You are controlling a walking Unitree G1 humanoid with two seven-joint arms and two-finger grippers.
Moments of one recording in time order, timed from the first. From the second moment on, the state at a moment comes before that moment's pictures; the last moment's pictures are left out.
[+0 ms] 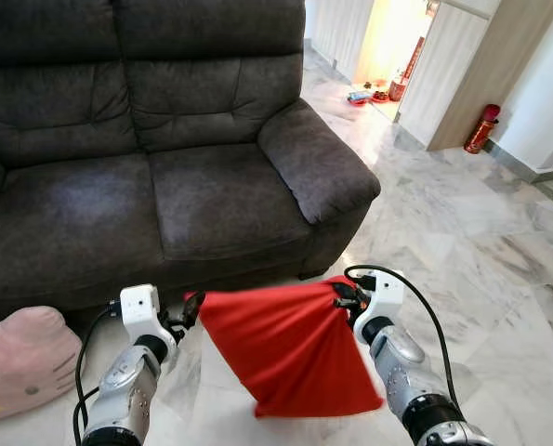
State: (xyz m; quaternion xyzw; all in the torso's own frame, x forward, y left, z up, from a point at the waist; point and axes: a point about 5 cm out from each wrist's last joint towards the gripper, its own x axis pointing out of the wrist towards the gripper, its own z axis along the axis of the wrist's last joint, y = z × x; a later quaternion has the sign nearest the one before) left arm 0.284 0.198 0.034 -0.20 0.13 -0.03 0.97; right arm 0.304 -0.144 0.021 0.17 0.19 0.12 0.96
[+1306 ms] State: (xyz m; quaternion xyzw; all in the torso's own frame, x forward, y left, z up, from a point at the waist) left arm 0.195 0.252 0.003 0.17 0.38 -0.33 0.85; right arm 0.225 -0.121 0.023 0.21 0.25 0.42 0.85
